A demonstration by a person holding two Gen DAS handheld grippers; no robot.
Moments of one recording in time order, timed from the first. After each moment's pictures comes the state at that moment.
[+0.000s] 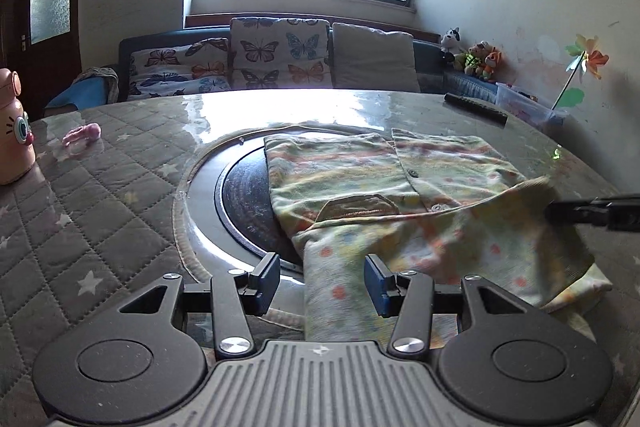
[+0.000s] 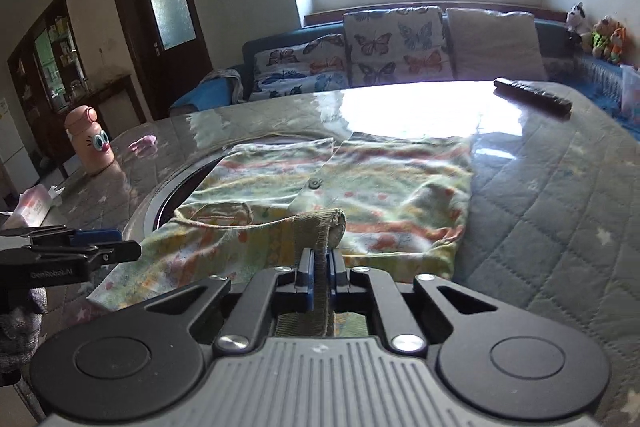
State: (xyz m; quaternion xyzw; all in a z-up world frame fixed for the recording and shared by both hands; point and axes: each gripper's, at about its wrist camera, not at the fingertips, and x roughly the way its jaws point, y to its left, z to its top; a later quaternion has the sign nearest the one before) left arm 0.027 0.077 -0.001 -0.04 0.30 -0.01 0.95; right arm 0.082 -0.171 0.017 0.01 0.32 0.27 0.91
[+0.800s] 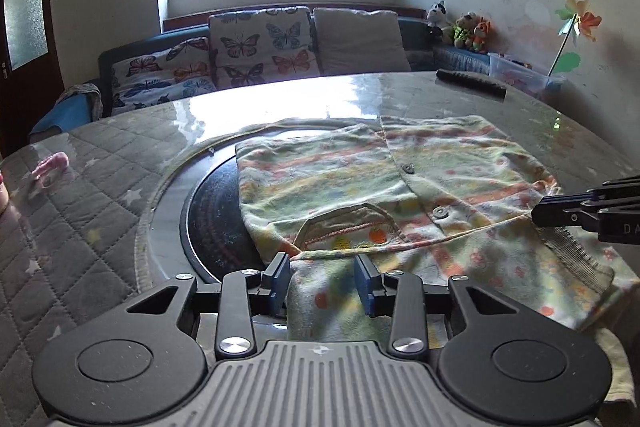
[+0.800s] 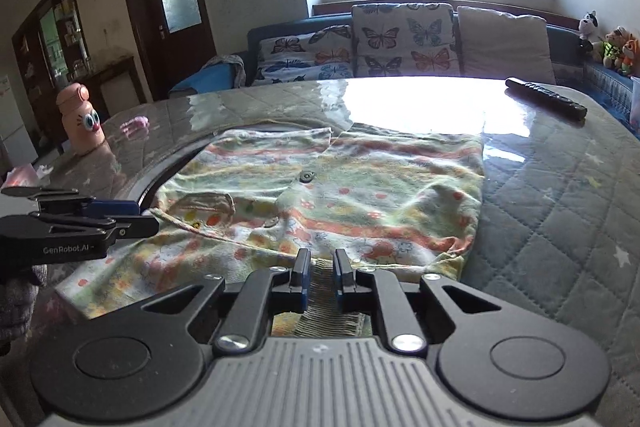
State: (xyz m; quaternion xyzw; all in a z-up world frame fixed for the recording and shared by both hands) left arm 0.078 0.057 -0.012 0.02 0.33 -0.02 0.94; right arm 0.113 -0.155 -0.007 -0.03 0.33 0.28 0.90
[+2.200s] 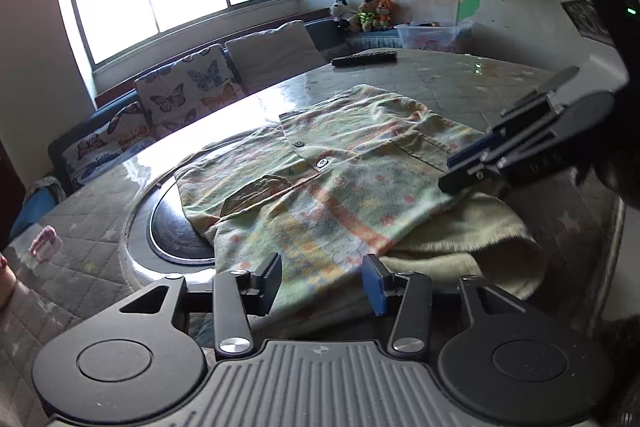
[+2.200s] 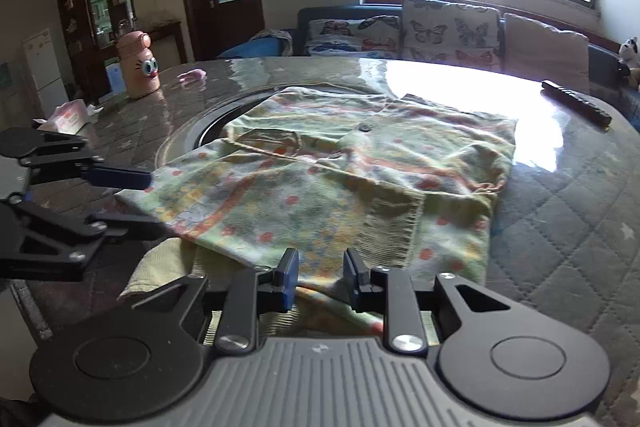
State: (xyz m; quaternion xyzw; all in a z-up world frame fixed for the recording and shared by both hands) left arm -0.035 0.005 -0.005 0.17 0.28 -0.13 0.93; right arm 0.043 -0.168 -0.010 -0.08 0.33 0.33 0.88
